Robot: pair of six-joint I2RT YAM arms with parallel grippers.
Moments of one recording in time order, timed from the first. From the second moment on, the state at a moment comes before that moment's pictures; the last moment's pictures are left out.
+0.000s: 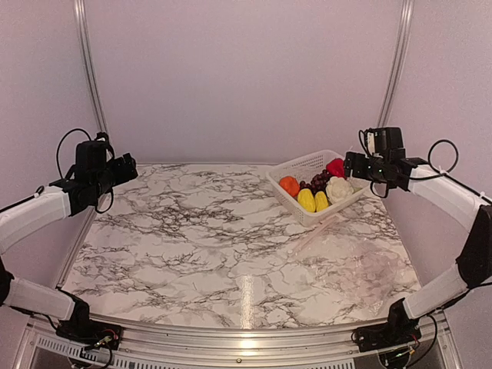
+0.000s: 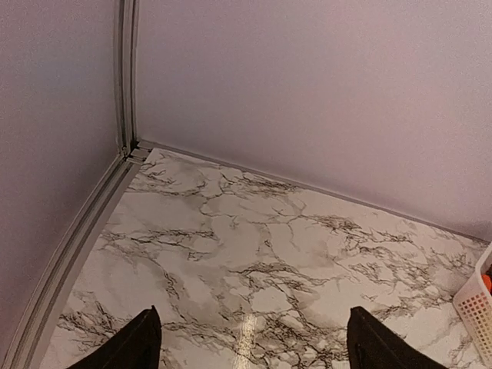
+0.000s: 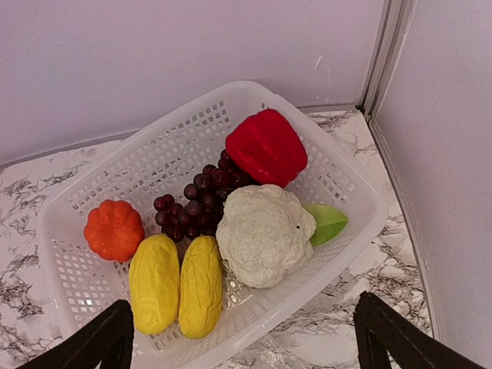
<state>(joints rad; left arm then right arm) -0.27 1.24 0.88 -0.03 -0.31 -0.39 0.18 1.40 1.15 -0.33 0.16 0.23</state>
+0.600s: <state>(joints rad) -0.66 1.42 1.10 -0.24 -0.13 -0.32 0.39 1.87 1.53 -0.44 -0.16 0.05</state>
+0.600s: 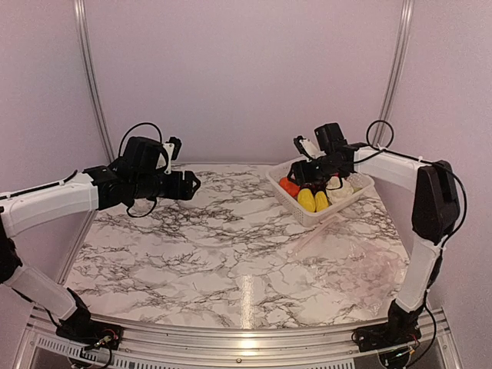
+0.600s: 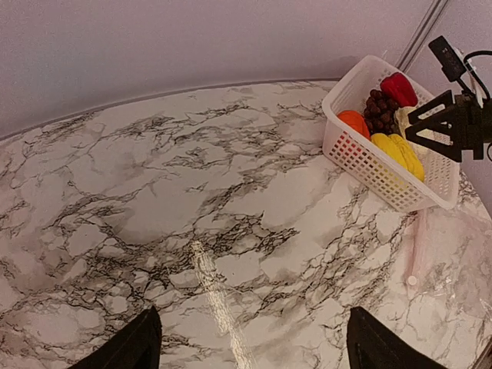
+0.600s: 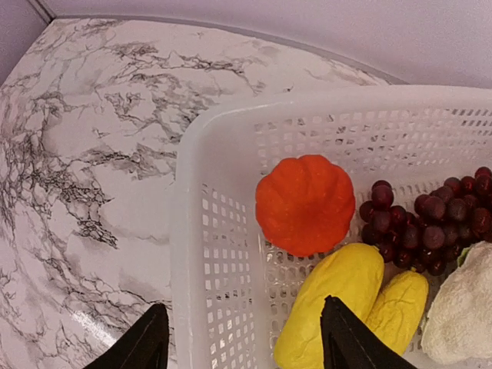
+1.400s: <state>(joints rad) -0.68 1.36 1.08 -0.38 -0.09 -0.31 0.50 2.15 1.79 -0.64 -0.18 -0.04</state>
